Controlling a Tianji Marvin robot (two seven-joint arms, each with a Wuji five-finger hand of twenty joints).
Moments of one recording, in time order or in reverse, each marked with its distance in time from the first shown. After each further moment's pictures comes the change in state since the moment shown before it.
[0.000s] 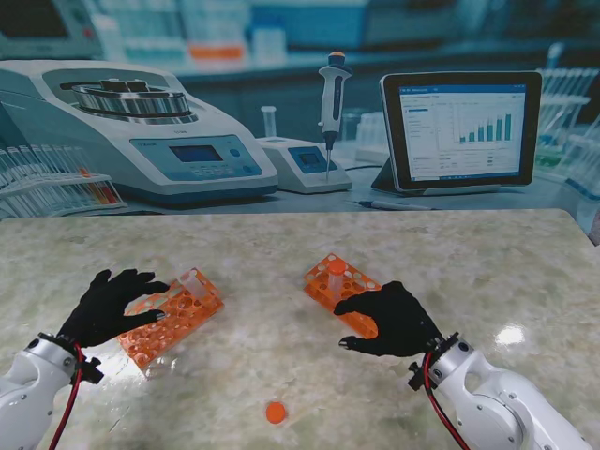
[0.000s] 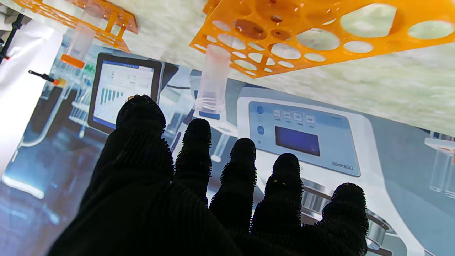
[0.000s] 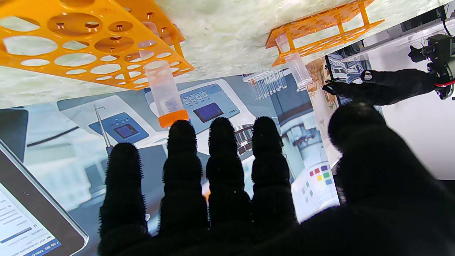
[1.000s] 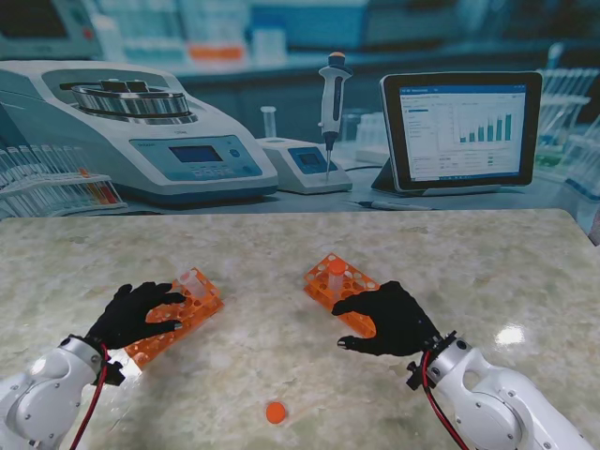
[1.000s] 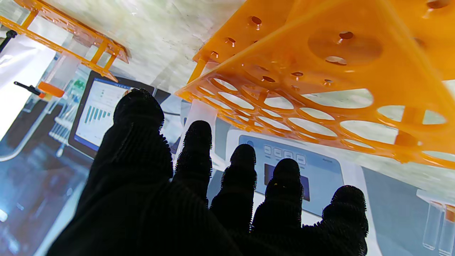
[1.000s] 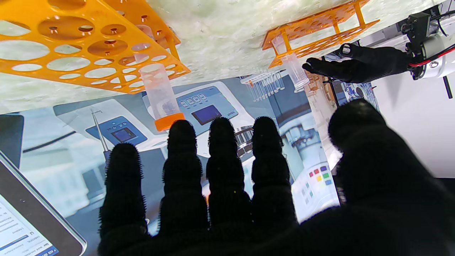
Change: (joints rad) left arm -0.116 0.012 0.138 0.163 -0.037 0.051 -0.026; right arm 0.010 0.002 -0.008 0.001 0.023 -0.001 0.022; left_hand -0.001 -0.042 0.000 0.000 -0.010 0.007 -0.013 -0.013 -0.059 0.000 -0.022 -0.026 -0.045 -0.002 -0.012 -0.011 -0.015 -0.005 -0.015 0.000; right_hand 0.000 0.000 0.000 0.000 0.000 0.000 0.000 0.000 0.000 0.000 0.000 0.000 0.000 0.000 0.000 0.000 -0.004 0.001 0.000 0.000
